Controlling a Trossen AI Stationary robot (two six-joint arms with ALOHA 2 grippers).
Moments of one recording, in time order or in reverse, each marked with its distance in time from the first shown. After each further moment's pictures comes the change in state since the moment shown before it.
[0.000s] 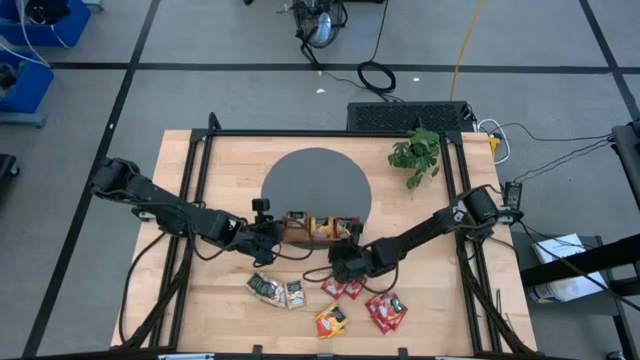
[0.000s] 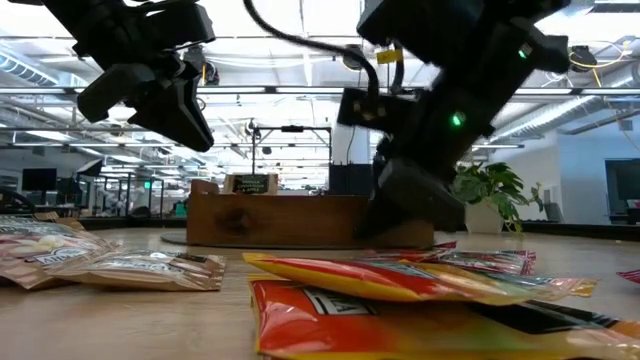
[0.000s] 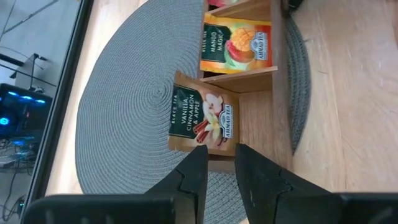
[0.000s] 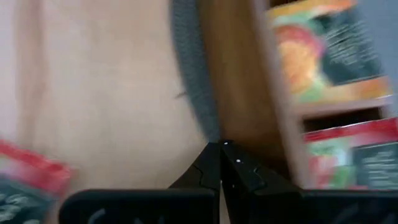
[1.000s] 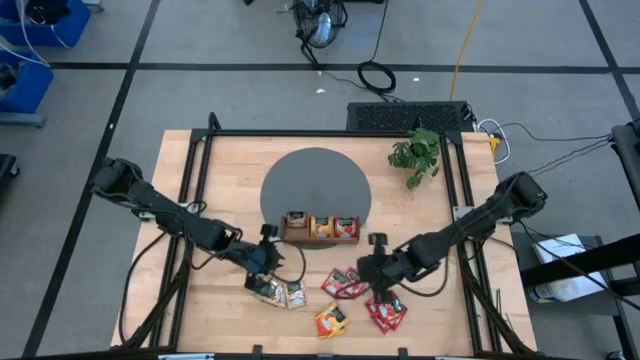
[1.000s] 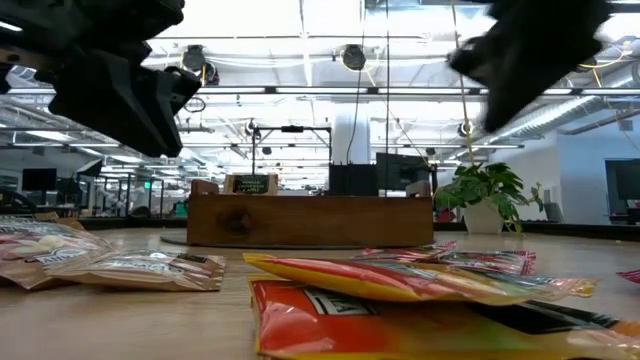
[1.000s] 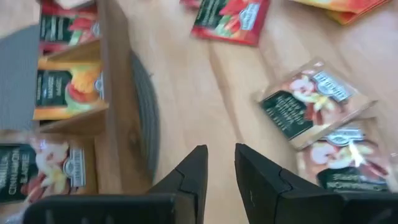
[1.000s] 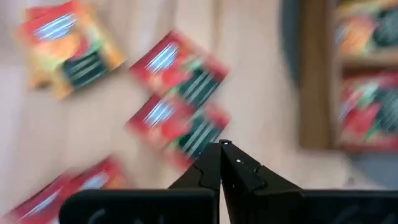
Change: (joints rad) left arm -0.100 0.013 -0.087 0.253 0.363 0.057; right arm 0.147 -0.369 0.002 -0.396 -0.369 0.113
